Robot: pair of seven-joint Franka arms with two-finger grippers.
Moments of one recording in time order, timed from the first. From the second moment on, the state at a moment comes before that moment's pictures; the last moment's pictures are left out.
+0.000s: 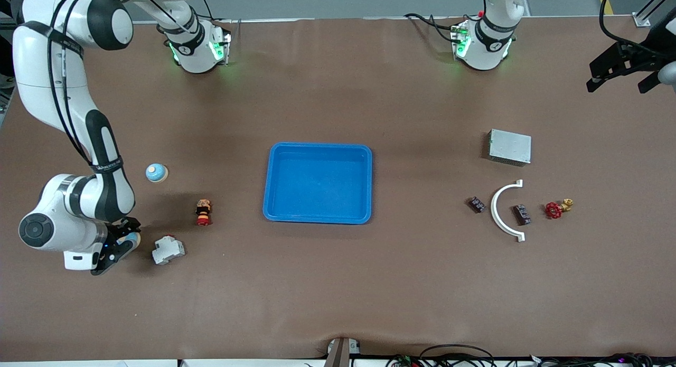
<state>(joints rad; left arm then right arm) 0.00 -0.14 -0.05 -1.60 -0.01 1.48 -0.02 -0.08 0.85 -0.11 -1.44 -0.04 2.19 -0.90</state>
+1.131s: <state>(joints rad) -0.01 -0.05 -0.05 -1.51 0.00 1.50 -0.03 0.09 0.42 -0.08 -1.39 0.08 1.44 -0.26</state>
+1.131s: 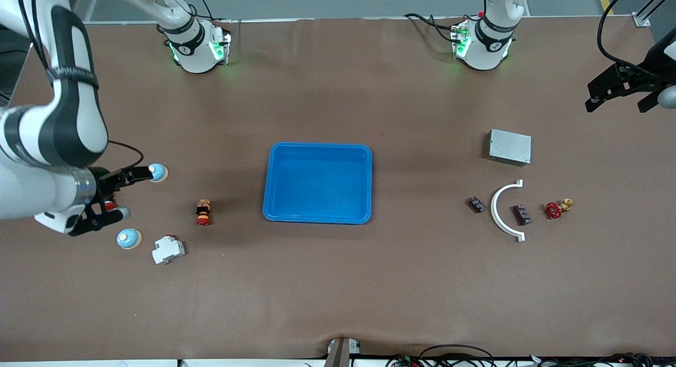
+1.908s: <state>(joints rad) -0.01 -0.05 -0.06 -1.51 0.00 1.50 -0.03 0.08 0.03 -0.10 -1.77 0.08 1.57 -0.03</state>
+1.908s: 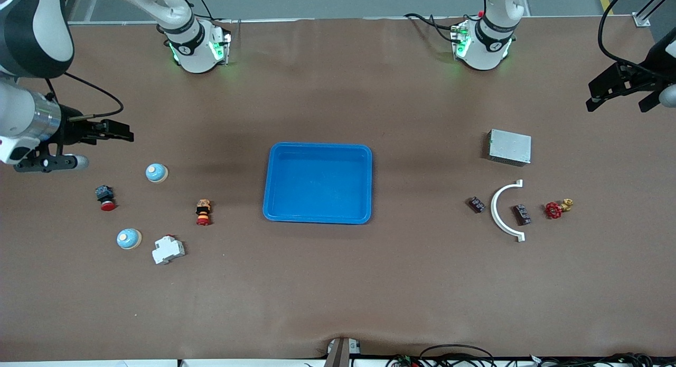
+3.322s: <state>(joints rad) -0.01 -0.05 -0.10 -1.50 0.00 1.48 -0.03 0.07 0.10 -0.09 -1.53 0.03 1.57 0.01</state>
